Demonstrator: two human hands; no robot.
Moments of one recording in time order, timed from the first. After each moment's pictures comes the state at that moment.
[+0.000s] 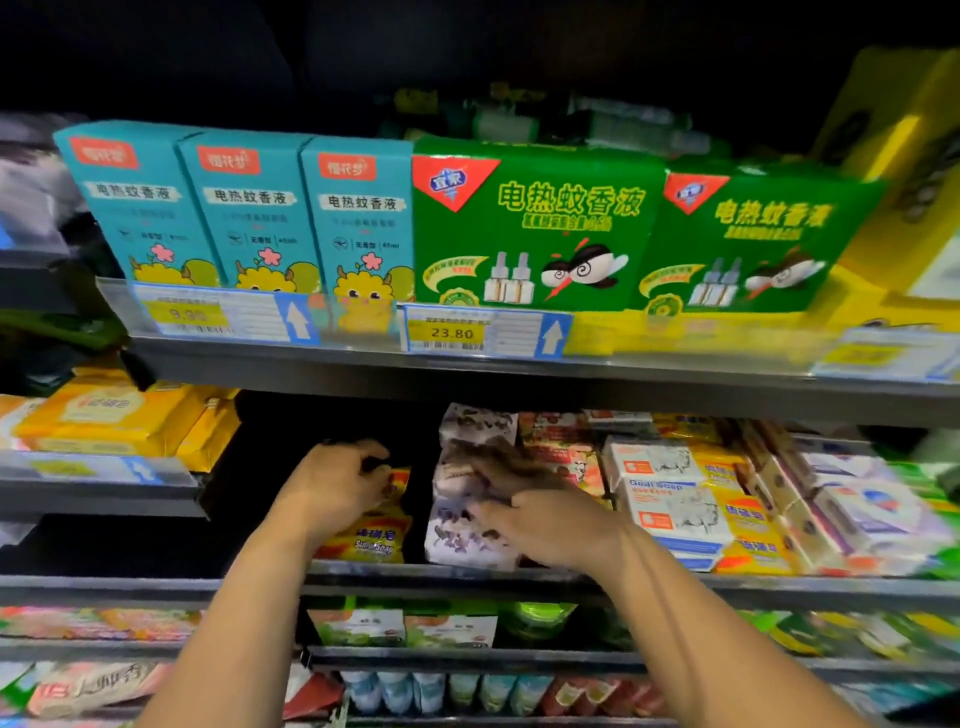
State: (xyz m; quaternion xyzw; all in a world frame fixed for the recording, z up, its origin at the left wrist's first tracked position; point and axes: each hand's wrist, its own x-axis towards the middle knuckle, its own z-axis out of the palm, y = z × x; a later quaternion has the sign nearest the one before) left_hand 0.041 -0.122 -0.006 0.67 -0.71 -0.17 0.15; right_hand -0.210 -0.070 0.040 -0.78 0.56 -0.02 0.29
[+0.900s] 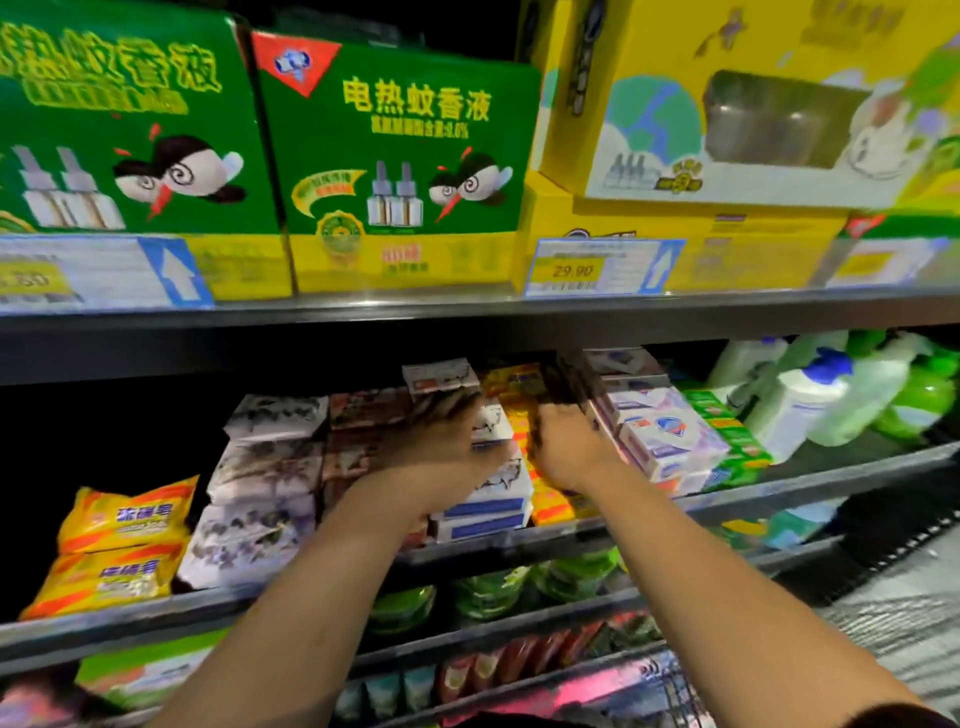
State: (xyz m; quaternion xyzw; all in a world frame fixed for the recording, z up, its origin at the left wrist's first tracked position) left_hand -0.243 -0.118 0.000 0.51 -0.83 -0.20 0.07; right_hand -0.430 -0.104 -0.020 -0.63 0.77 -0.05 0.07
